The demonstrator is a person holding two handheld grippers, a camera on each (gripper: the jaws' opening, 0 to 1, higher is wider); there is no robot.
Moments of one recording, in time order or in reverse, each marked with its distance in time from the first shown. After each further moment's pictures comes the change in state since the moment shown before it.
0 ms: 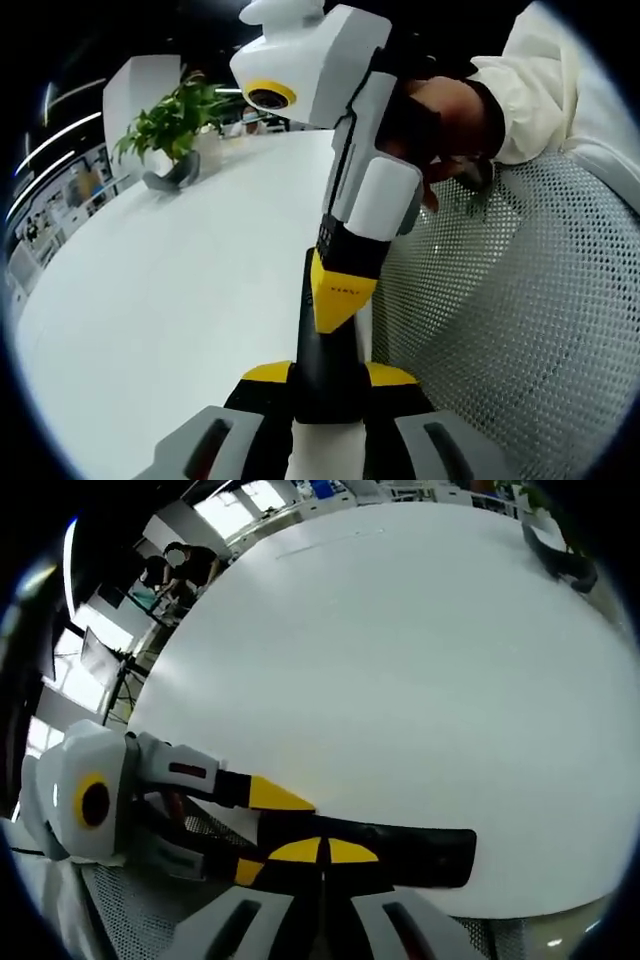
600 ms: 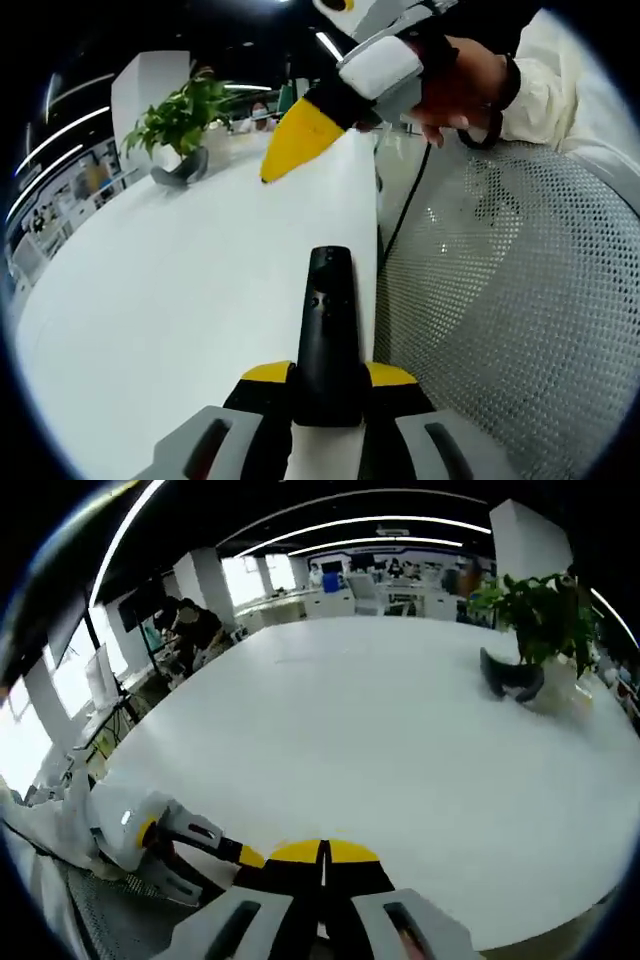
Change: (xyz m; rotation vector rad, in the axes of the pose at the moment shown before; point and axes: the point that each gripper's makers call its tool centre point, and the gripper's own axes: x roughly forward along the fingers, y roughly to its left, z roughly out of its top) left arm 0.002 0.000 0.001 -0.036 0.005 0.038; right arm -0.112 -0.009 0.058 -0.272 -0.560 -0.252
